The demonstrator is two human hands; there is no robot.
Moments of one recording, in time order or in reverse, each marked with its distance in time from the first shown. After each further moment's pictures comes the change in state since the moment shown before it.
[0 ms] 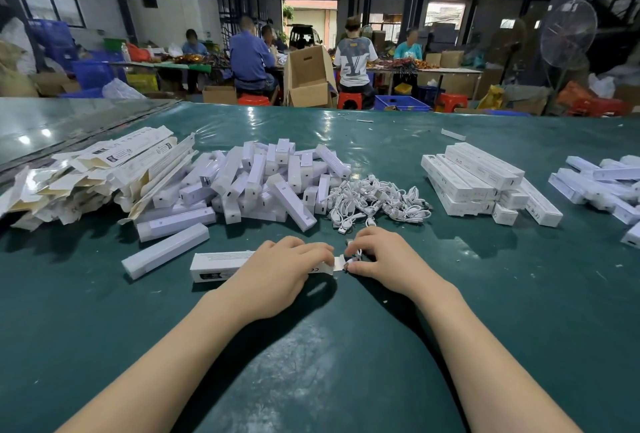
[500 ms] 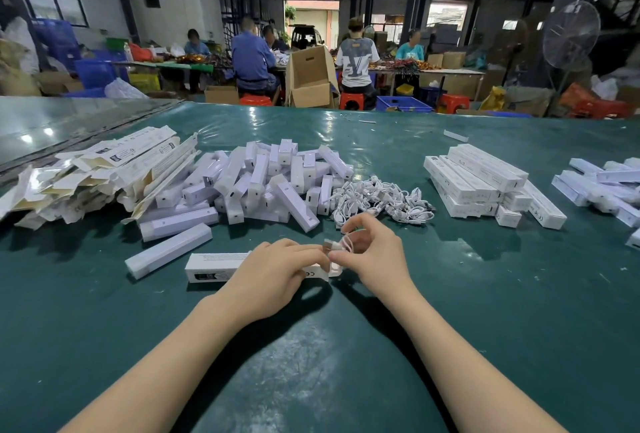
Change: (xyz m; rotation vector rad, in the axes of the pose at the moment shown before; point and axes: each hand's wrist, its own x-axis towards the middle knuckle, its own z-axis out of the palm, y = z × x) left_hand -0.007 -0.005 0.000 -0.161 0.108 -0.036; right_hand -0.002 -0.029 0.020 0.572 0.385 0.105
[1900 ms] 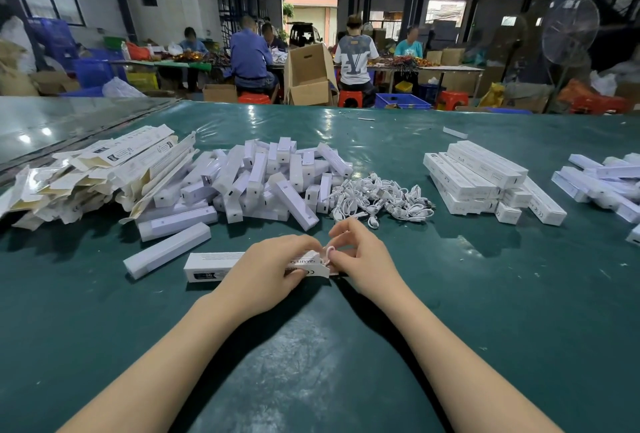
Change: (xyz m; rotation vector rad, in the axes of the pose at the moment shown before) left_hand -0.002 -0.002 -0.002 -0.128 0.104 -0.080; right_hand -0.004 -0.003 0.009 0.133 -0.193 0.088
